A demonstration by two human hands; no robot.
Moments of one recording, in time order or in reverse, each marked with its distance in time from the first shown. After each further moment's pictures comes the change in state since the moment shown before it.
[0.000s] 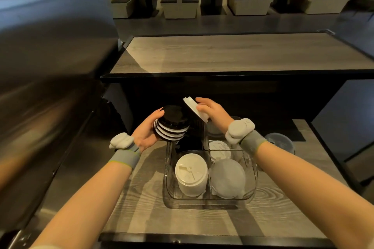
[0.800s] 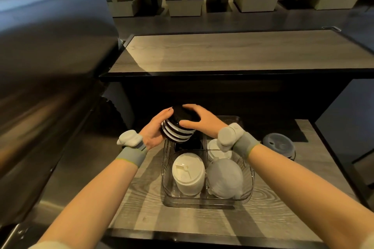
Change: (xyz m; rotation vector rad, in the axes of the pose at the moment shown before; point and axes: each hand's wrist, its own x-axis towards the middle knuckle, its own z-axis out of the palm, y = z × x) left_hand 0.006 -0.007 0.027 0.087 0.084 -0.020; right_hand -0.002 0.006 0.009 -0.251 -0.172 -0.126
